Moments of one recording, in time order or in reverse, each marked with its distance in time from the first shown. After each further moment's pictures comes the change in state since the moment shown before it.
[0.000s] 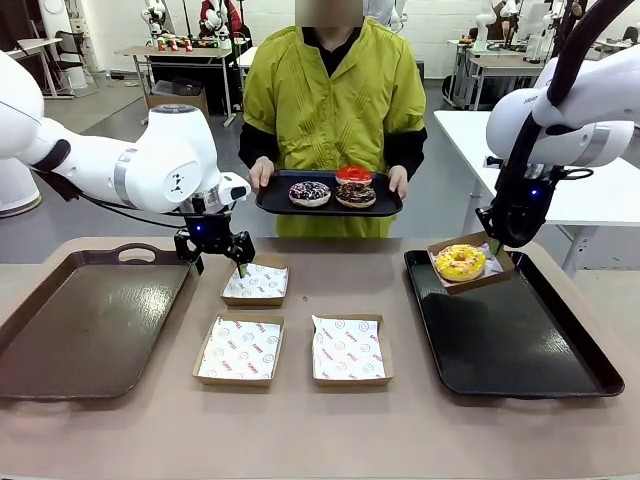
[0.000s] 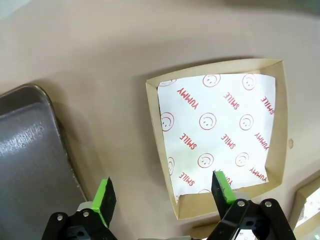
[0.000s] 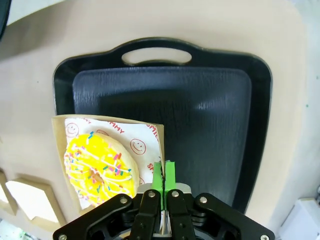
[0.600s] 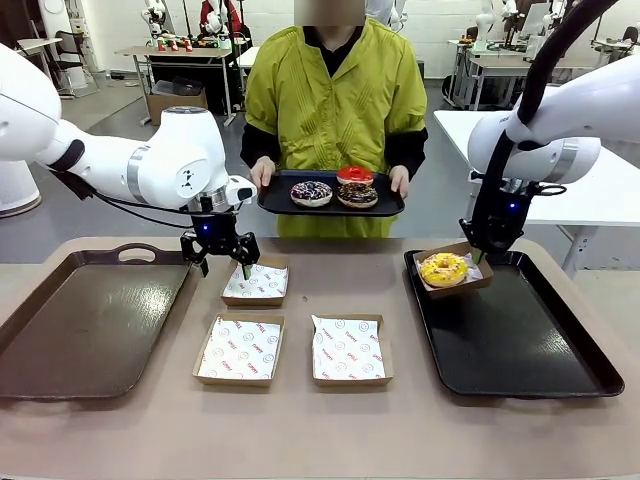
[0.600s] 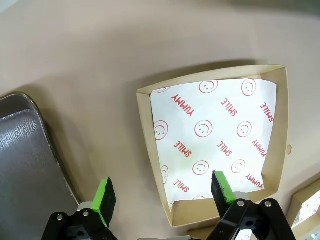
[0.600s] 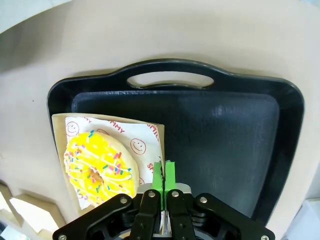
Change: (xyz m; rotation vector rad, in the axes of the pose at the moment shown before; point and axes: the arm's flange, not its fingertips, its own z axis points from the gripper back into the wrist) left arm 0.014 -0.005 -0.006 -0.006 0.044 0.007; right arm 0.030 0.010 -0.042 0.041 0.044 -0.014
